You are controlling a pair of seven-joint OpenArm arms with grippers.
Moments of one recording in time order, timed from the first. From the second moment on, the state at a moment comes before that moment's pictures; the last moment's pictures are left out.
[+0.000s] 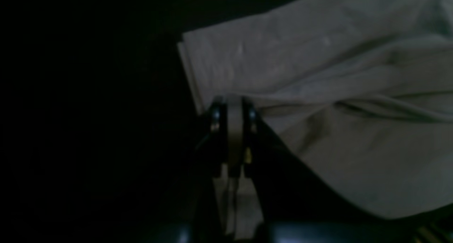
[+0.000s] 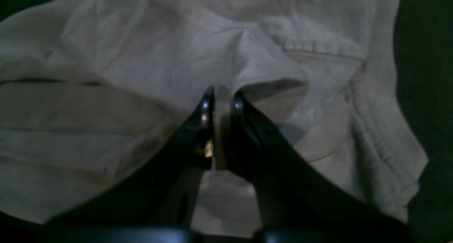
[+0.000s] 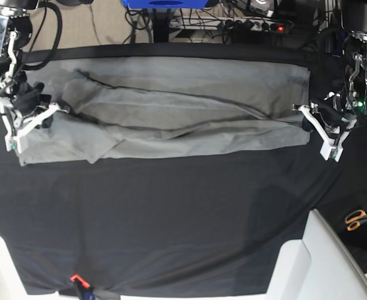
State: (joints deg) left arm 8.7 -32.0 -4.0 81.4 -28.1 -16.6 44.9; right arm -12.8 7.3 19.7 90.6 17.1 15.6 -47.4
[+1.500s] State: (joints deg) left arm 8.4 -33.1 1.1 81.5 -28.2 -16.6 44.5; right arm -15.2 6.9 22.4 90.6 17.2 3.2 -47.5
